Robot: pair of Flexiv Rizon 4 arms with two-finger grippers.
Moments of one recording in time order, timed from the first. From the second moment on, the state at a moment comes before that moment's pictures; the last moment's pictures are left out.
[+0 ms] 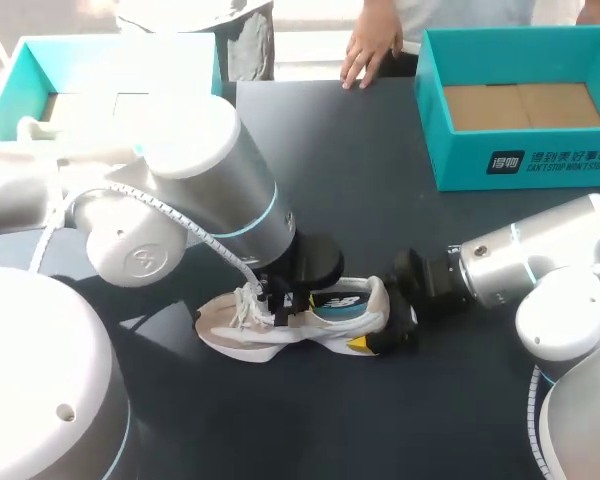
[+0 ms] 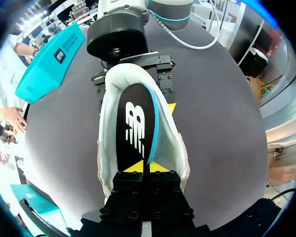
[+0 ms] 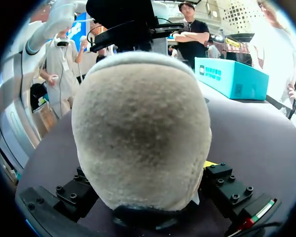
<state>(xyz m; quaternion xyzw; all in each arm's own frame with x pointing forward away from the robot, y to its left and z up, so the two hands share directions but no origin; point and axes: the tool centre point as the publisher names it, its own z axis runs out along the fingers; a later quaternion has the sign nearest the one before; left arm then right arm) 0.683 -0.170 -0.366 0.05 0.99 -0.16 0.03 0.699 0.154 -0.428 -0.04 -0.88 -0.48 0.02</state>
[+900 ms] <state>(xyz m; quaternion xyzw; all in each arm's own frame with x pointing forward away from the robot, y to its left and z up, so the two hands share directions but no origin) 0.686 -0.157 -0.299 0.07 0.97 -0.22 0.06 0.699 0.153 -0.428 -0.04 -0.88 -0.48 0.02</state>
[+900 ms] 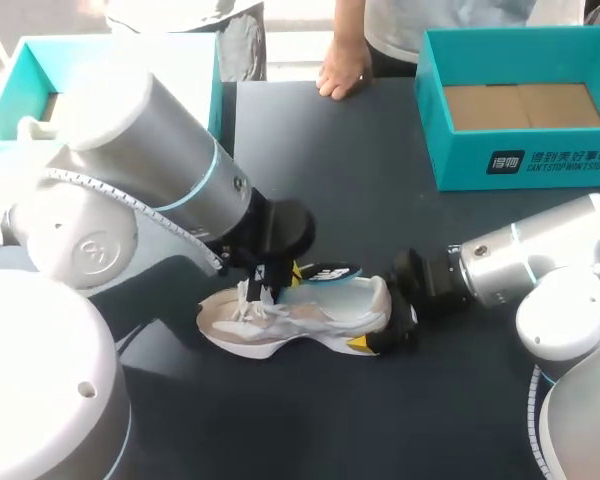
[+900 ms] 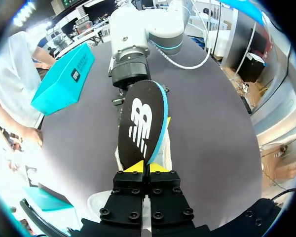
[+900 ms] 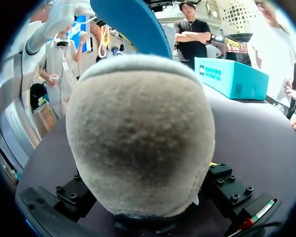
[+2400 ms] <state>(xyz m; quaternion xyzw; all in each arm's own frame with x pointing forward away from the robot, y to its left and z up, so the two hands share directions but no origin) 0.675 -0.229 -0.318 0.13 0.96 -0.21 0.11 0.699 0.153 -0.428 -0.04 -0.88 -0.48 0.02</state>
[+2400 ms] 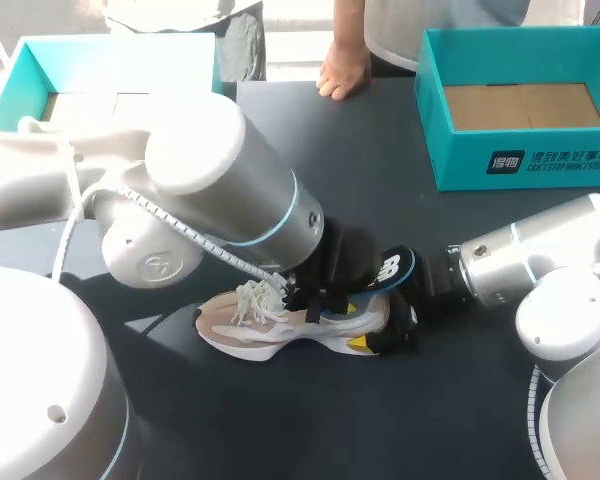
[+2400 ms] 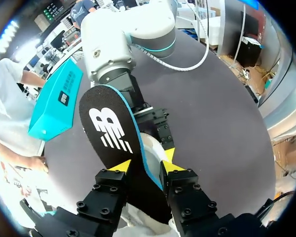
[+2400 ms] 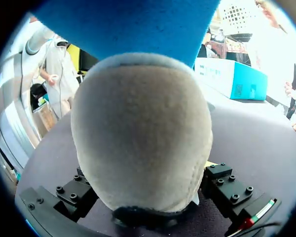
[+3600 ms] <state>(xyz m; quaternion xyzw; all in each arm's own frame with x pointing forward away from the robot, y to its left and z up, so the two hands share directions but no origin) 0.688 -0.242 -0.330 -0.05 0.93 -0.27 0.25 0.699 0.153 -0.428 -0.04 -0.88 -0.48 0.02</state>
